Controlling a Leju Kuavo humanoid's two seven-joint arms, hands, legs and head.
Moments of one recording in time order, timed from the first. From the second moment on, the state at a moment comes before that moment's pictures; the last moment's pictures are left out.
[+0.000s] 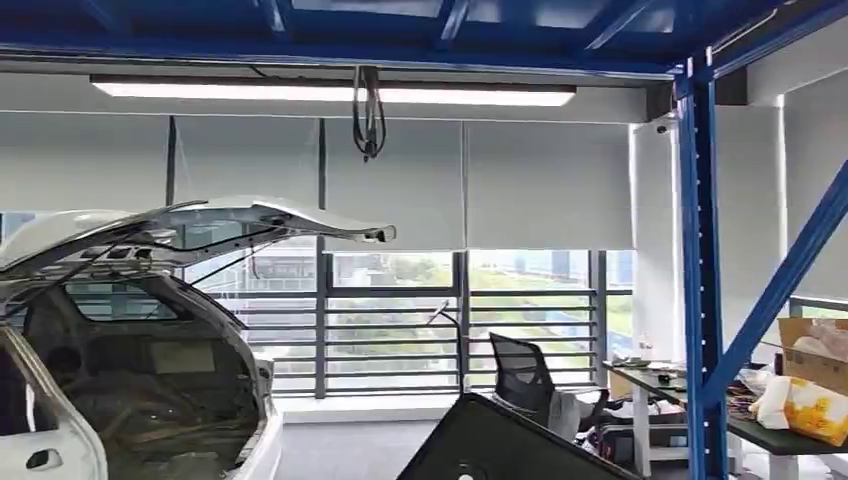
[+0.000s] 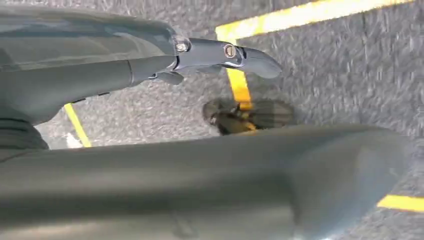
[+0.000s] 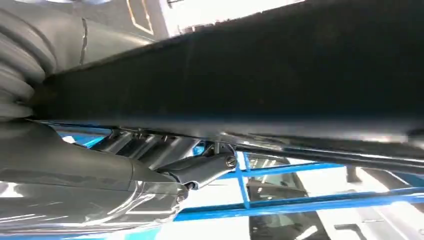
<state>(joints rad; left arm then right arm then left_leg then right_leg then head) -0.05 0.12 -0.91 -0.15 0.97 0.07 -0.33 -0.44 0.05 0.76 -1.50 -0.54 0.49 -0.21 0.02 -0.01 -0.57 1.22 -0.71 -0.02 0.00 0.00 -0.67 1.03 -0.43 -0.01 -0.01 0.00</state>
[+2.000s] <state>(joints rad) -0.06 0.14 -0.99 -0.14 0.98 0.10 -0.37 -0.43 0.00 0.77 -1.61 -0.43 0.50 -0.37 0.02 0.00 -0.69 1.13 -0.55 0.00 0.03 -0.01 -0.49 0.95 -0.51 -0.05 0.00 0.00</state>
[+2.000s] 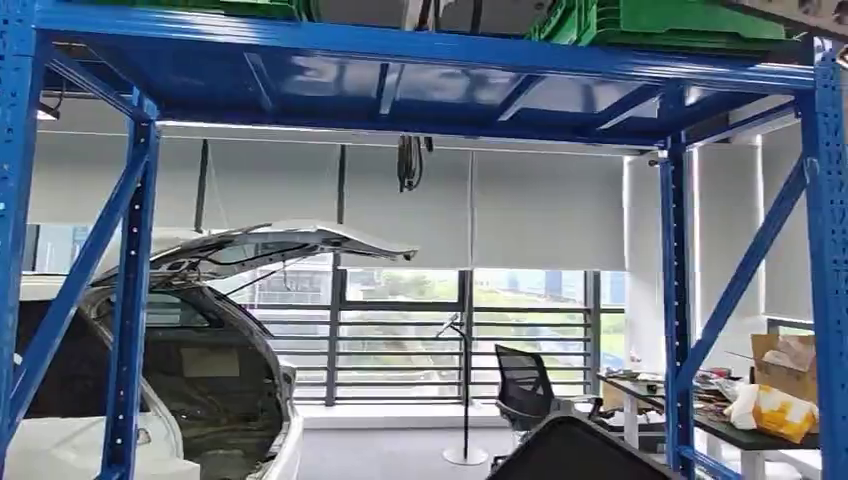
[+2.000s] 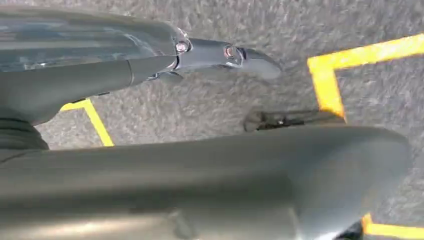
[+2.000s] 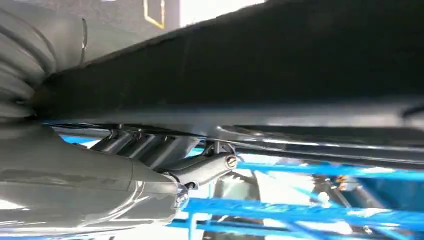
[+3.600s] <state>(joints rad) -0.05 0.18 -1.01 -0.14 1.09 0.12 -0.34 -0.46 -0.01 0.77 -1.60 -0.26 0.54 -0.39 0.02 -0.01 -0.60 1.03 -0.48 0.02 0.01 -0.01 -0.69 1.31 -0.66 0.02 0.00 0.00</state>
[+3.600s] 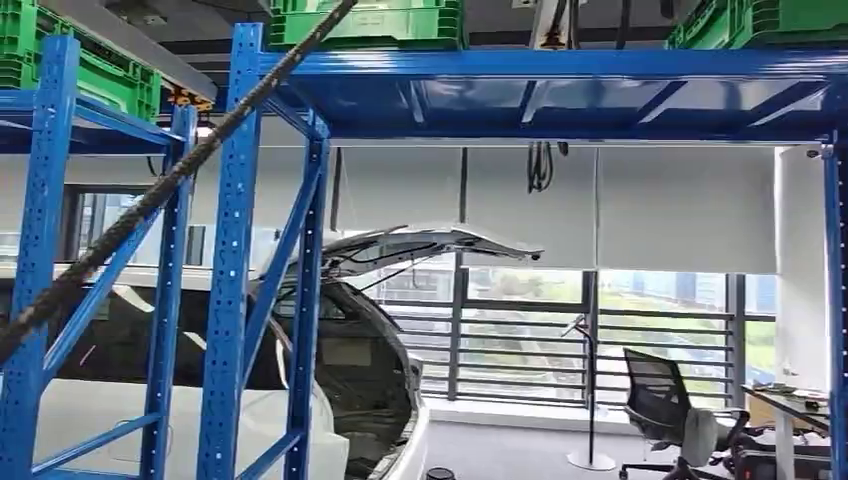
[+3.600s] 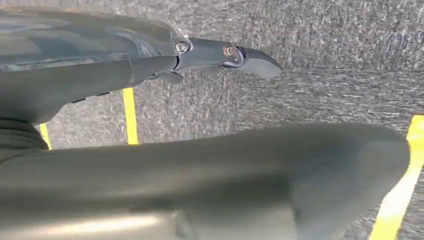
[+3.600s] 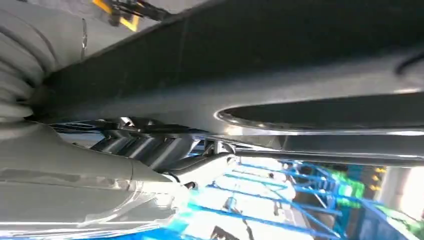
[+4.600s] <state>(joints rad) -0.04 0.20 -1.01 -0.13 1.13 0.13 -0.29 -0.42 -0.04 0.84 -1.63 -0.24 0.51 -0.45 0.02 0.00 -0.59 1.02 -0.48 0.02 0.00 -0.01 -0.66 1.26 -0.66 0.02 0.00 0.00</state>
